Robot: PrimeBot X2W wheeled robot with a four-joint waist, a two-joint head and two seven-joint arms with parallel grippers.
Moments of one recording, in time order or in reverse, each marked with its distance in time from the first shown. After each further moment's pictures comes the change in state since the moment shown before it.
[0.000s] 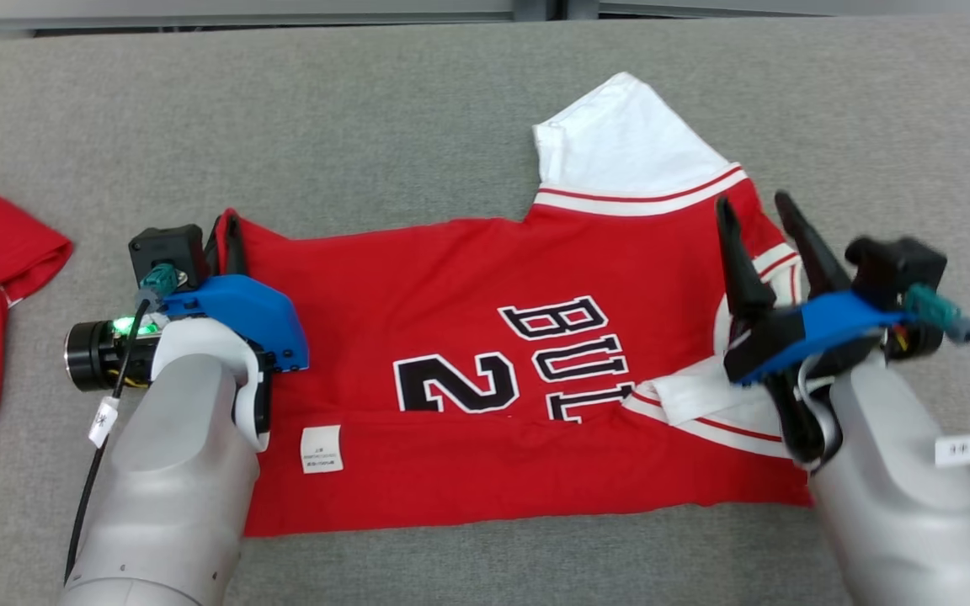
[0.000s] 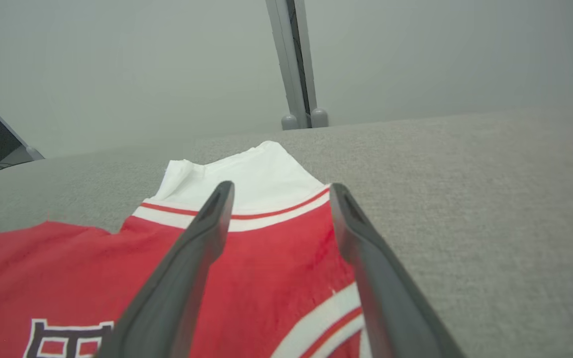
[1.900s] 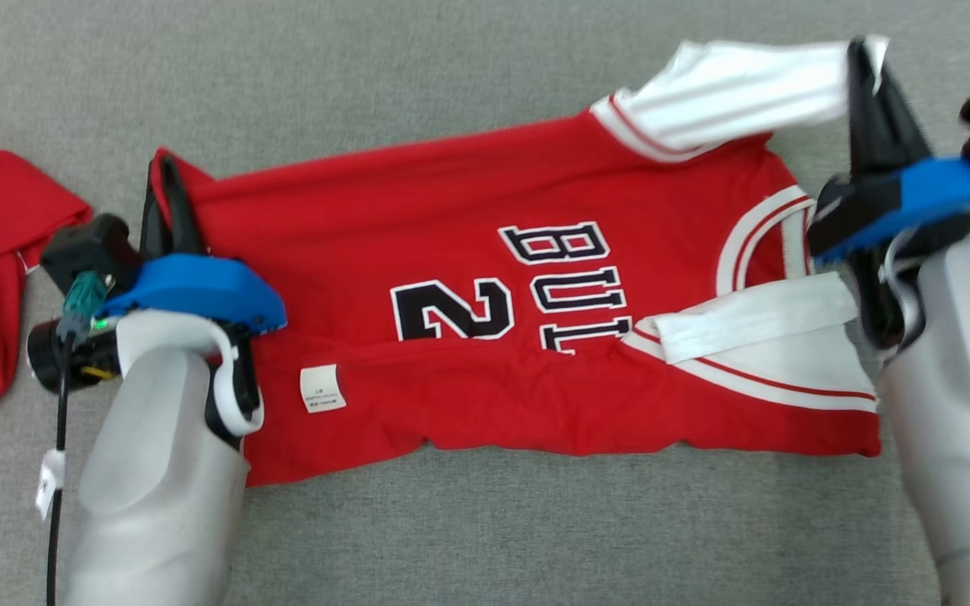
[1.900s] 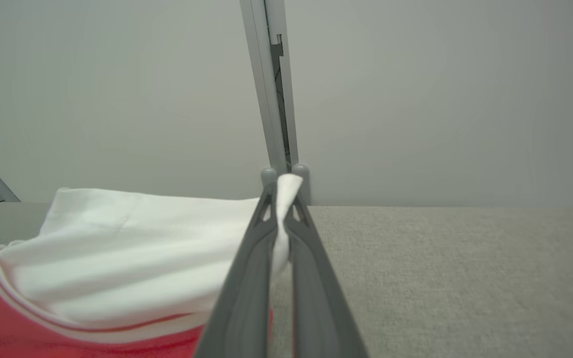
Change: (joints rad) left arm 0.130 0.011 0.032 -0.438 -0.158 0.142 -0.023; right arm -0.309 -0.092 -0.083 0.149 -0.071 0.001 0.000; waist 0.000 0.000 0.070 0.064
